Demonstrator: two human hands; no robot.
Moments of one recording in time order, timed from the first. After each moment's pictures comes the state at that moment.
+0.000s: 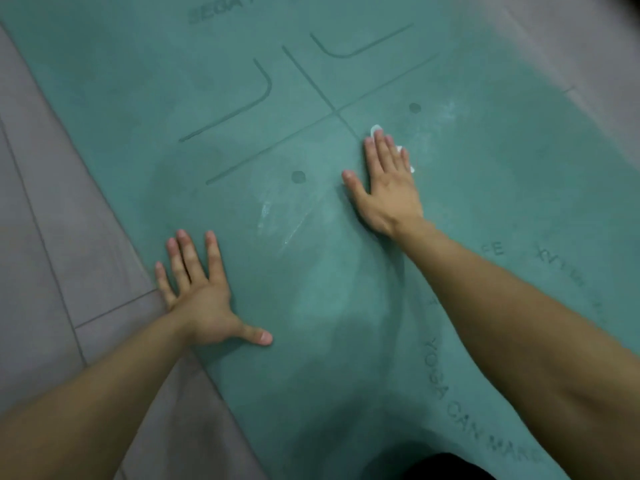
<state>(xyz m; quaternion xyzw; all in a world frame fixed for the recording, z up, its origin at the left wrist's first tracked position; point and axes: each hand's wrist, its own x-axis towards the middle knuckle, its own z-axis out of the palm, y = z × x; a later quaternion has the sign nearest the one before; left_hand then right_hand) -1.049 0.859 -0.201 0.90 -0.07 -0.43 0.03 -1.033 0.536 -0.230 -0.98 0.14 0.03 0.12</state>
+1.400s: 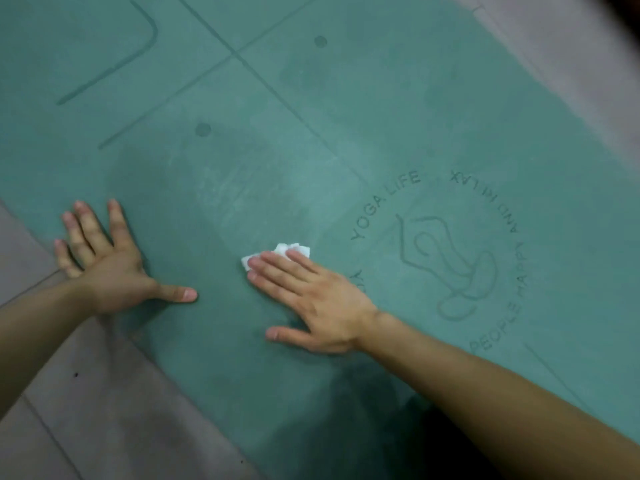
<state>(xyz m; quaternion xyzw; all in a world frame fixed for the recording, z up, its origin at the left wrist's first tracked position) -1.050 0.867 -0.215 0.92 -0.07 -0.38 0.05 -1.254 0.610 -0.216 -0.97 -0.16 0.11 0.12</state>
